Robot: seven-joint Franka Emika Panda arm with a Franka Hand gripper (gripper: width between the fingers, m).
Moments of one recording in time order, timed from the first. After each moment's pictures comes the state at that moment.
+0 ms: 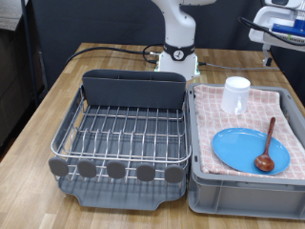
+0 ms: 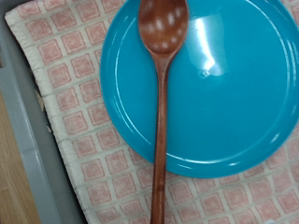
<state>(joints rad) 0.04 0.02 0.42 -2.20 -0.34 2.36 1.76</state>
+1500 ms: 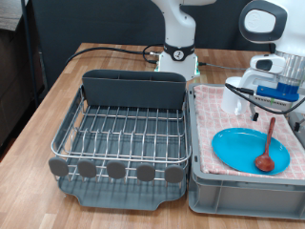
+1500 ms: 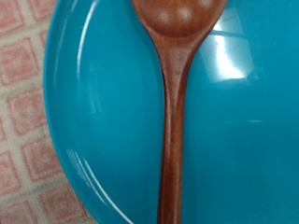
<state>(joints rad) 0.05 0.29 0.35 -2.21 -0.60 2.60 1.95</state>
